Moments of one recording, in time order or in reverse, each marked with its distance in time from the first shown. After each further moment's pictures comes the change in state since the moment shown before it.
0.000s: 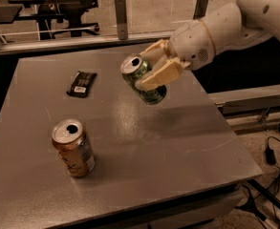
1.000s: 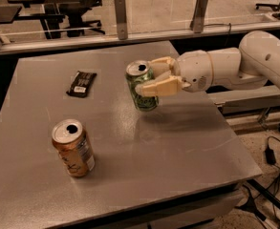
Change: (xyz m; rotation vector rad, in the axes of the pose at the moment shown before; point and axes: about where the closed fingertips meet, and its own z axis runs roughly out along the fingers) arm 0.028 -0.011 0.009 0.107 -0.332 0.072
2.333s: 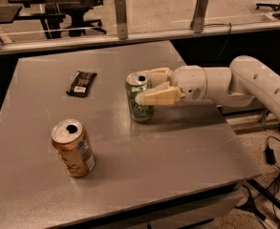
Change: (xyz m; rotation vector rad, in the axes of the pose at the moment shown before) arm 0.025 -0.007 0.006 -0.009 -0.168 0.070
